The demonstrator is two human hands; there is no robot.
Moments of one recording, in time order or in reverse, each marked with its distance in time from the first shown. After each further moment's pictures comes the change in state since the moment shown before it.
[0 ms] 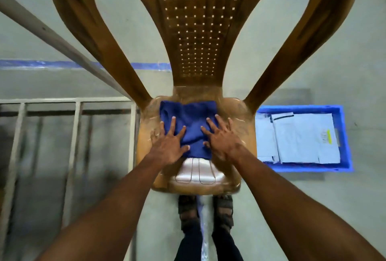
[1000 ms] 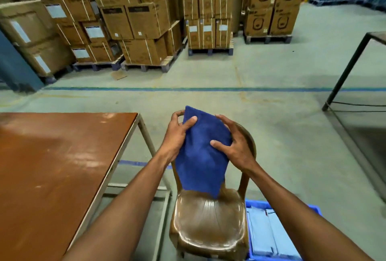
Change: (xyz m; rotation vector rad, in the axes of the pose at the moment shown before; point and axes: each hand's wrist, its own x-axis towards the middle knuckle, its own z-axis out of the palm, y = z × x) left_hand -0.425 0.100 -0.382 -1.487 0.704 0.394; right_hand -0.353 -0.075 -0.435 1.084 0.953 -0.538
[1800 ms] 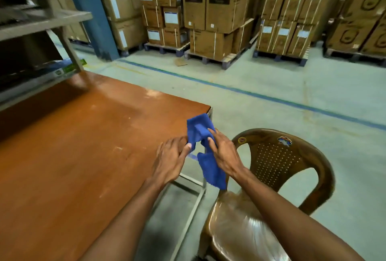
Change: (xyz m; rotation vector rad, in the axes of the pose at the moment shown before) left_hand -0.060 -0.073 -0.240 0.996 0.399 0.074; right_hand 0.069 0.036 0.257 -0.458 -0.393 -0.011
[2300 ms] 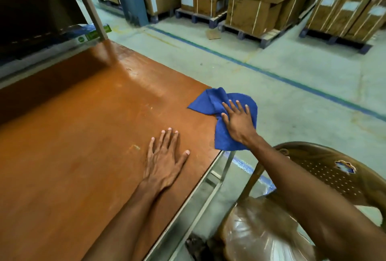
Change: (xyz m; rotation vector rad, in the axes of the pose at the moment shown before) left_hand 0.051 -0.123 0.006 0.449 0.005 -0.158; right_hand 0.192 0.027 0.077 -0.496 -0.232 -0.065
